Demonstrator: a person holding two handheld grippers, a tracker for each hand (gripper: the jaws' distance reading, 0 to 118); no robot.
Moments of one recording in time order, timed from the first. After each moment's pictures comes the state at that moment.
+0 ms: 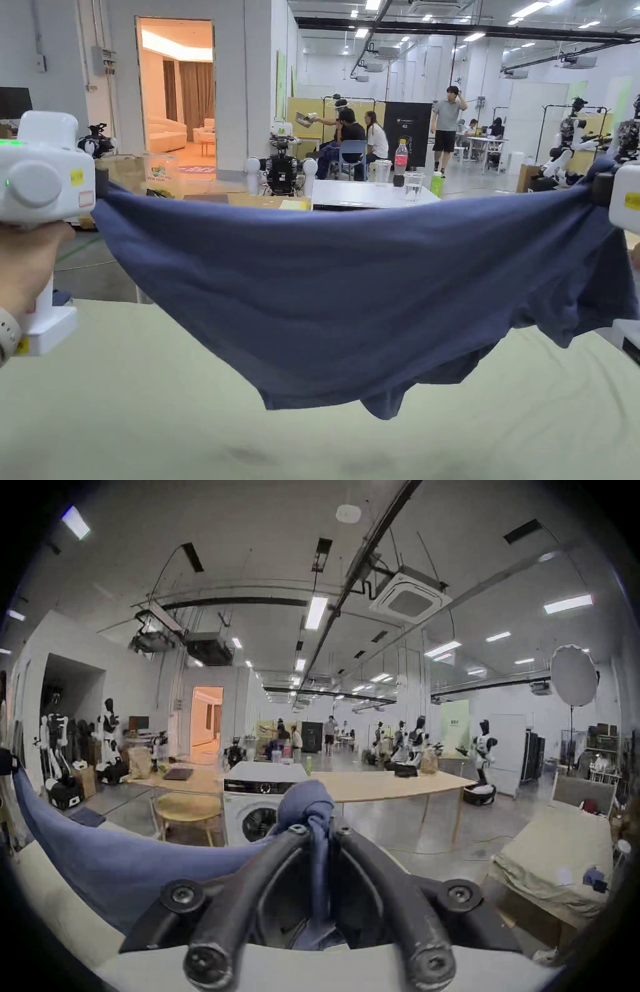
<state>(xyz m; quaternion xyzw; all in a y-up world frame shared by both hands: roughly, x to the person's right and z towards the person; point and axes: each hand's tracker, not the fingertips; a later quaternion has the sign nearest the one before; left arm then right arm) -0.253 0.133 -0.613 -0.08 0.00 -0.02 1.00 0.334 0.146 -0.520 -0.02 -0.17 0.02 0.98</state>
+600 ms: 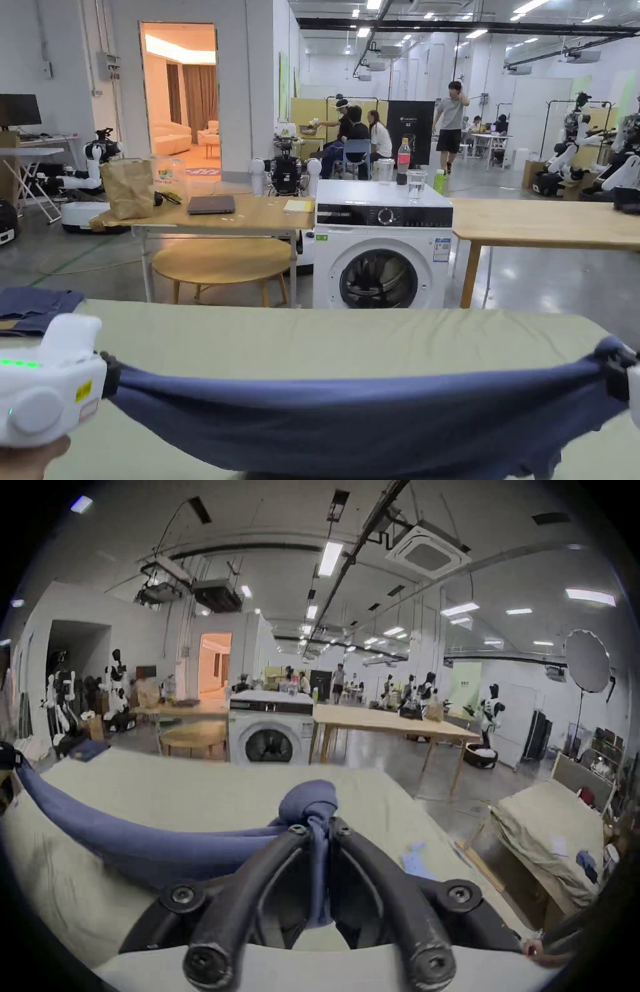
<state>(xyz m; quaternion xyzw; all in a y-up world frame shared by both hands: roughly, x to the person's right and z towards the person) -0.265 -0.051 -0.506 -0.25 -0.06 -0.07 0.97 0.353 -0.045 -0.411 -0.17 -0.15 0.04 0.97</state>
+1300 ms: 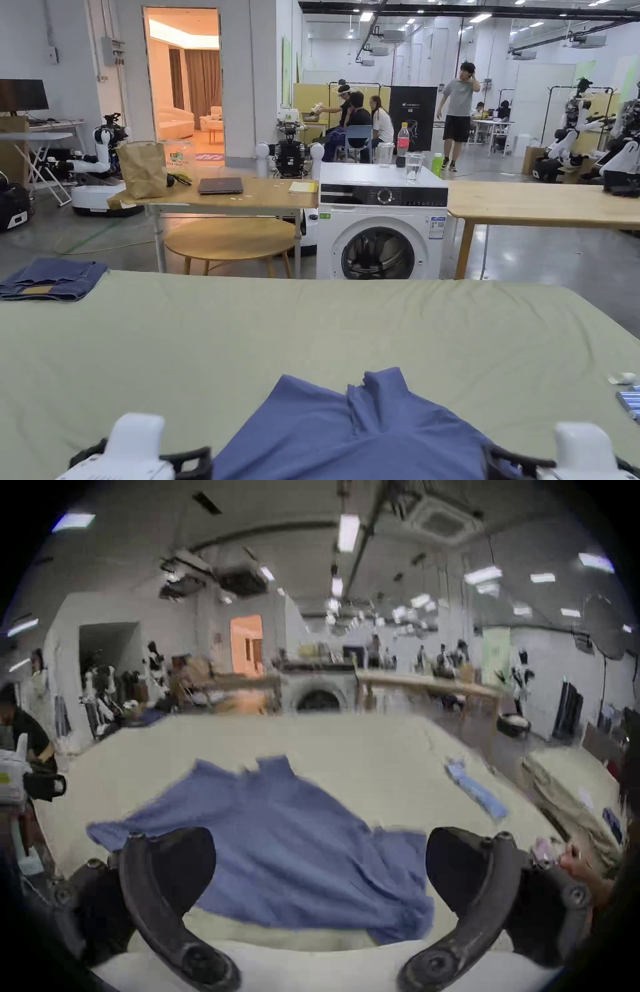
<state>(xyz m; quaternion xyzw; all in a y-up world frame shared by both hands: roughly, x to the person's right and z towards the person) -0.207 -0.130 -0.332 -0.21 -0.09 -0.05 0.97 0.210 -0.112 -0.262 -0.15 -0.06 0.00 0.99</state>
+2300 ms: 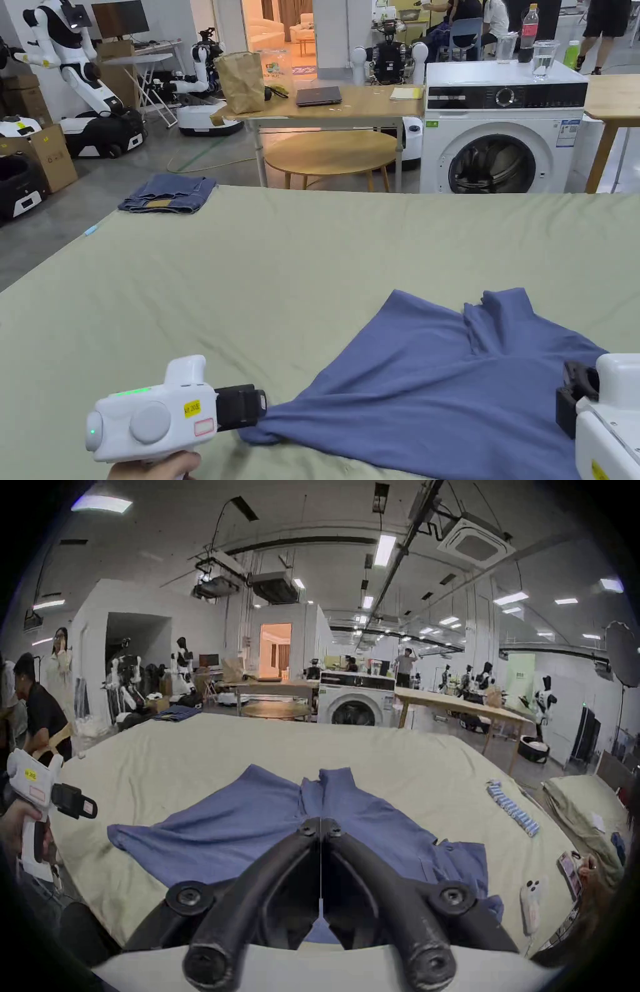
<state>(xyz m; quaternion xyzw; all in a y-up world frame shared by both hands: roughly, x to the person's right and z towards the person) -0.351 -0.241 -0.391 -0.41 -0.08 0.12 0.90 0.118 -0.150 -0.292 -0.18 -0.02 0.02 0.98</state>
